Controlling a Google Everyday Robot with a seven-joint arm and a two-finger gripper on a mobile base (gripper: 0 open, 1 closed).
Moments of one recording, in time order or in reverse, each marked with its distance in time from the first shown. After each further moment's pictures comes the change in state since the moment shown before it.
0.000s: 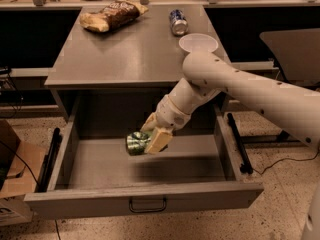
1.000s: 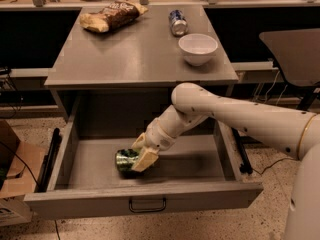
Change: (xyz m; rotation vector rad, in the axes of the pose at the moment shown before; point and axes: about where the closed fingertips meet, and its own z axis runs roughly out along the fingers) arm 0.013 -0.006 0.086 -0.007 -0.086 0.088
